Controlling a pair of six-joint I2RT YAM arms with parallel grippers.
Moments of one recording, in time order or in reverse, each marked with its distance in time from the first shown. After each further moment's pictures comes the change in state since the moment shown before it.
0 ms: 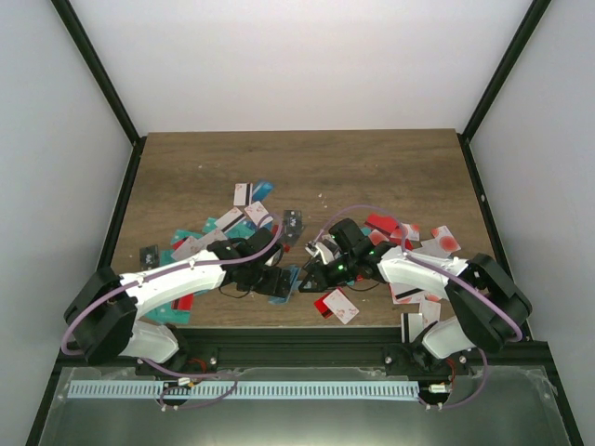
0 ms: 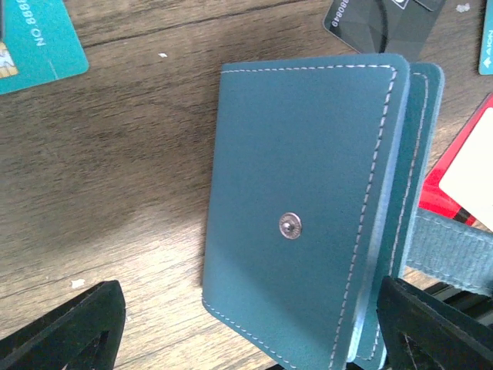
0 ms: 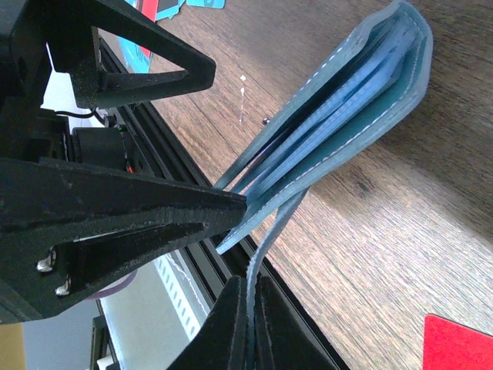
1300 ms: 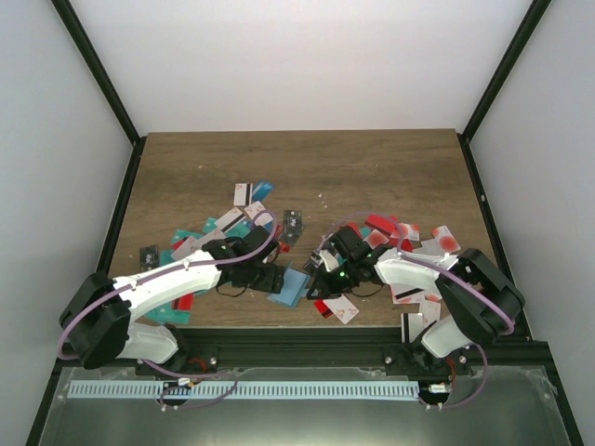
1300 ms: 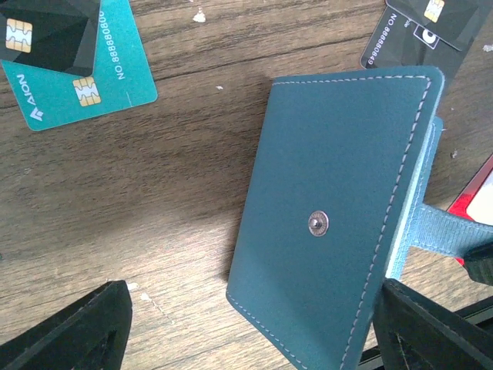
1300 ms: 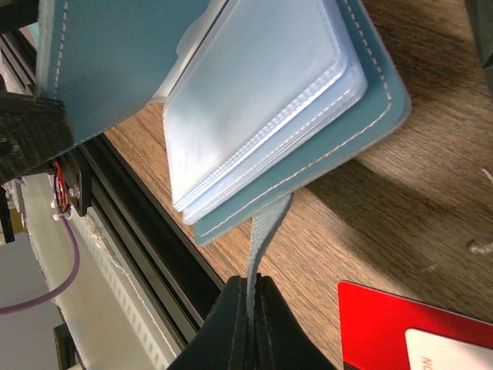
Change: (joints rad) left arm 0.016 -0.033 0.000 -0.026 -0.092 0.004; right arm 0.000 0.048 -0.034 -0.055 0.088 -0.037
